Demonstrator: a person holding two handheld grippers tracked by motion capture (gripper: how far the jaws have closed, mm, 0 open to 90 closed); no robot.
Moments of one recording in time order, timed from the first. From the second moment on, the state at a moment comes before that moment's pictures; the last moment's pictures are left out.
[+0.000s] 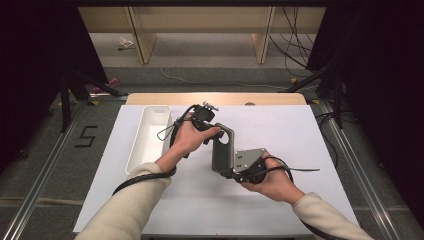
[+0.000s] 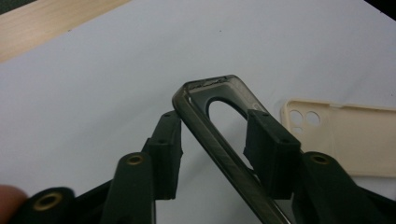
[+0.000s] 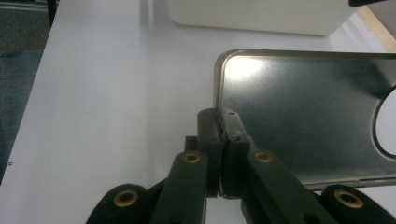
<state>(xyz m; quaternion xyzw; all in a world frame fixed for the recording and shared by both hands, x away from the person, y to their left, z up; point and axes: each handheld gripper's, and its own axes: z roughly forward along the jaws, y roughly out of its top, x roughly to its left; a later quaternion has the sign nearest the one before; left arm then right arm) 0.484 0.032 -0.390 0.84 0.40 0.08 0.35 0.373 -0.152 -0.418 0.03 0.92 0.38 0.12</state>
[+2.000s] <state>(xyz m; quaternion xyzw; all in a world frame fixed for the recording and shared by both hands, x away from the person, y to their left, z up) 0.455 0.080 -0.346 0.77 0.34 0.18 0.52 0.392 -0.195 -0.425 0.21 0.85 0.47 0.09</state>
